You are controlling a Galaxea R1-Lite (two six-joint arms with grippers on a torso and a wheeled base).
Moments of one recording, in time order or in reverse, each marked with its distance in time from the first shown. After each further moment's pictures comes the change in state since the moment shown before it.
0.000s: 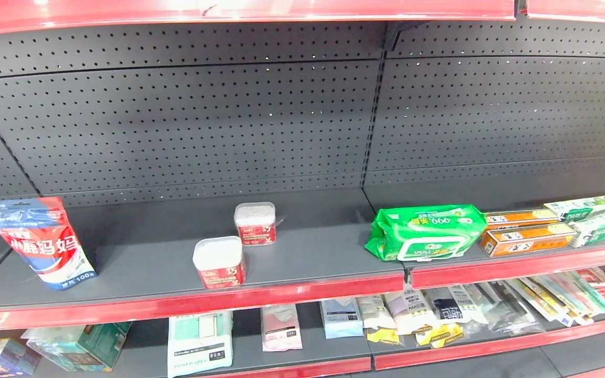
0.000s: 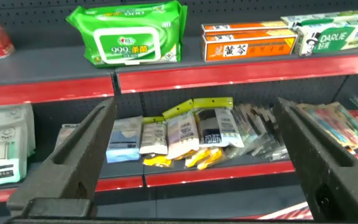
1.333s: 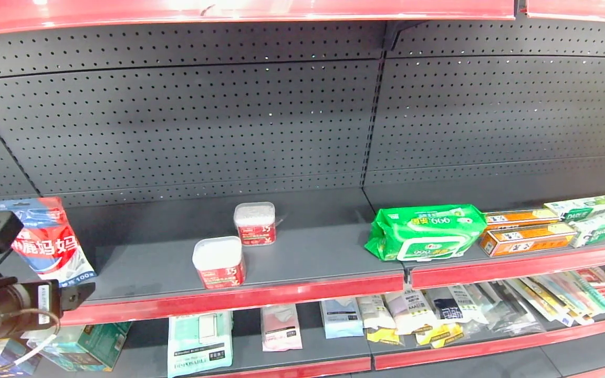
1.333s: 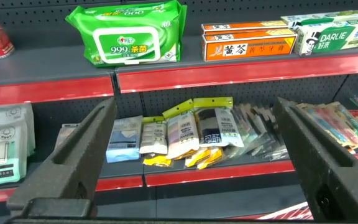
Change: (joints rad) left arm 0.056 1.152 -0.523 0.002 0.256 -0.094; right arm 0.000 0.000 0.000 0.000 0.000 0.000
